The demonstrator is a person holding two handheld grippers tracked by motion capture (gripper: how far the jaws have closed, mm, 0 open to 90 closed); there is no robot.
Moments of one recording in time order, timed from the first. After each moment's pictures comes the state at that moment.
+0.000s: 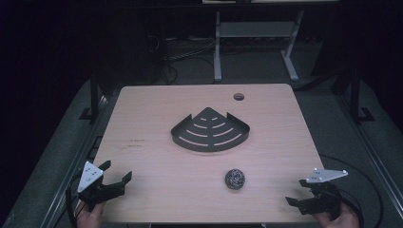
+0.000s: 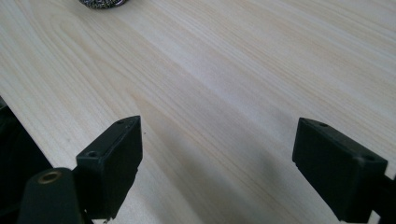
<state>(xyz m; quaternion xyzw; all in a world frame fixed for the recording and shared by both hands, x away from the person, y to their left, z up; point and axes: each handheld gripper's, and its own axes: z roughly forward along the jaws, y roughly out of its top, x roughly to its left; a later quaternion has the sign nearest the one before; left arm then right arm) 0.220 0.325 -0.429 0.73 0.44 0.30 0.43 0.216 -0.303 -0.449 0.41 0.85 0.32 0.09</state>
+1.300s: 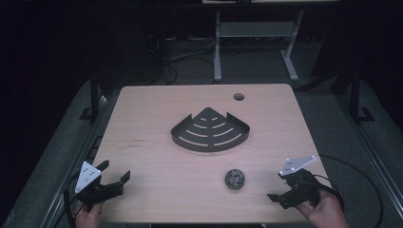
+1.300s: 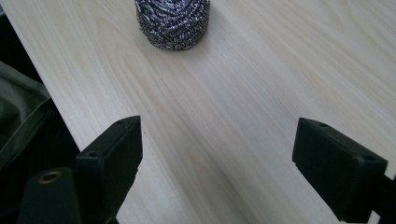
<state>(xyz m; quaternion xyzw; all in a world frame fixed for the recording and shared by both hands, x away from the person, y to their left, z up) 0.219 0.328 -0.427 0.72 0.44 0.31 0.44 0.239 -0.239 -0.414 0.32 0.90 0.28 0.07</state>
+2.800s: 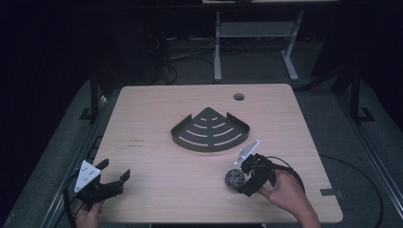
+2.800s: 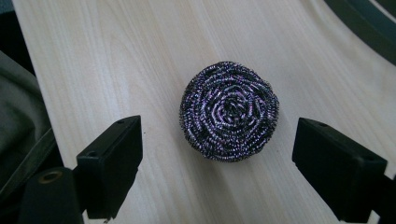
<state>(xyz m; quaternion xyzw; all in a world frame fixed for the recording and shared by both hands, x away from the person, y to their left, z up) 0.220 0.328 -0.425 0.72 0.44 0.31 0.44 0.289 -0.136 -0.411 0.22 0.95 0.22 0.02</state>
